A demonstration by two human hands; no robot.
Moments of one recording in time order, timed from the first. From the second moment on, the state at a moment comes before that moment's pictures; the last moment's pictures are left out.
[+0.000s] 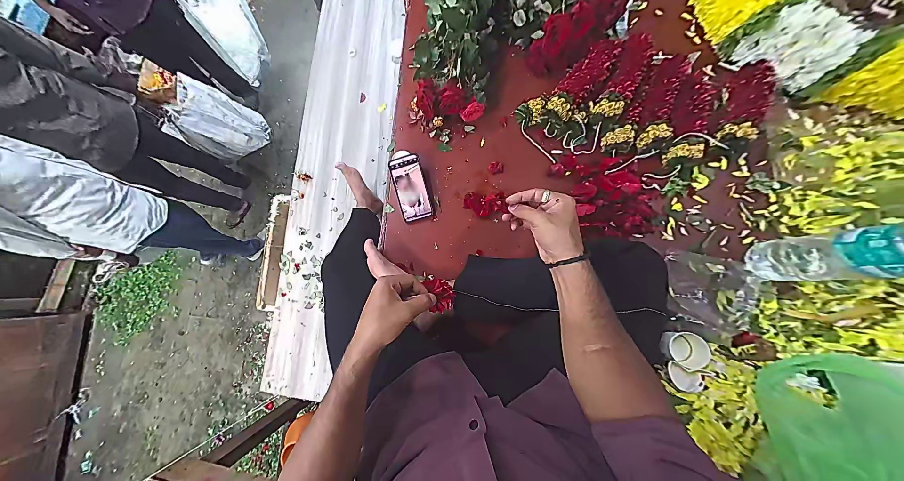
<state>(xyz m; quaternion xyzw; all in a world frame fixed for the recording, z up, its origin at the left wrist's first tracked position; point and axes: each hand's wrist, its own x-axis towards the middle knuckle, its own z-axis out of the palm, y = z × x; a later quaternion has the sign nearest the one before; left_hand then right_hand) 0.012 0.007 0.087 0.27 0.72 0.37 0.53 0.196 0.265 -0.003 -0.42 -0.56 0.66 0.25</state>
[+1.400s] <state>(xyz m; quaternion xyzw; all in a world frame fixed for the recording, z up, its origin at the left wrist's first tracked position) 0.000 0.018 0.071 0.27 0.76 0.33 0.49 0.162 0.153 0.052 -0.35 -0.49 0.79 0.06</state>
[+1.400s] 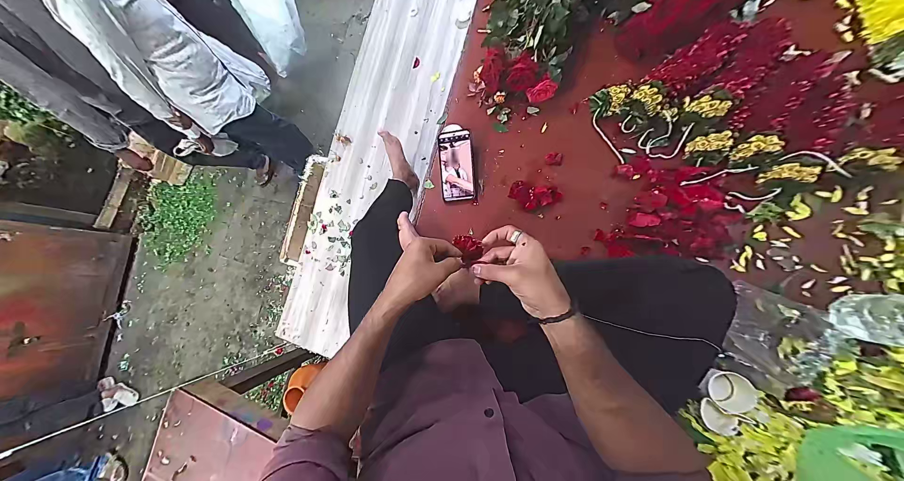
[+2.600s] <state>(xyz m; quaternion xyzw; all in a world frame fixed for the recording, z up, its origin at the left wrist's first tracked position) 0.000 0.029 0.095 0.32 0.83 0.15 0.43 0.175 0.183 0.052 -0.12 -0.66 0.74 0.04</state>
